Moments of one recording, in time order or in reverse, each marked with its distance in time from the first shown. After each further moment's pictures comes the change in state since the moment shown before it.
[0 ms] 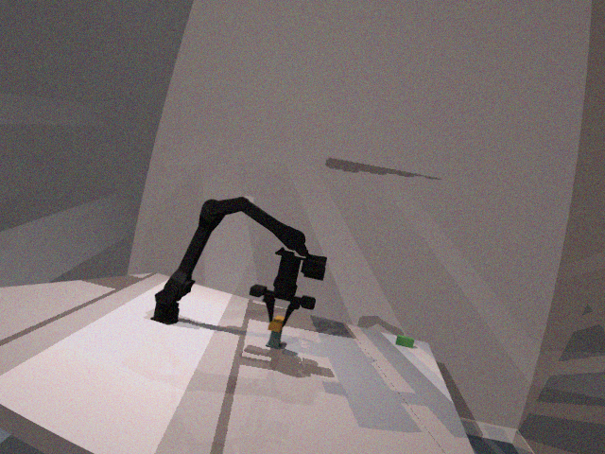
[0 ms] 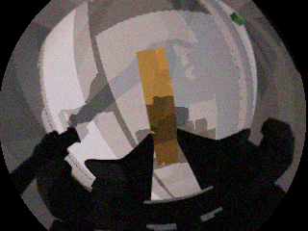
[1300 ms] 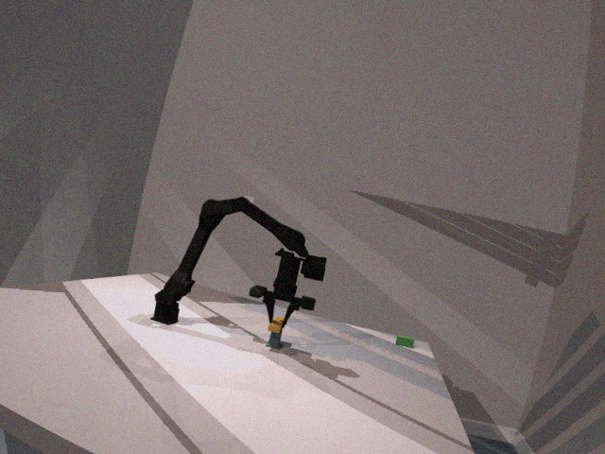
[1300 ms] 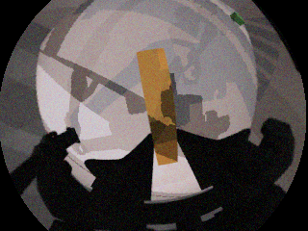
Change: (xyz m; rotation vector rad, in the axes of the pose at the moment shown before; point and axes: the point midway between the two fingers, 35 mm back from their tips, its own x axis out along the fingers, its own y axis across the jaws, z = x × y) arm 0.003 0.000 0.000 0.000 0.000 -0.001
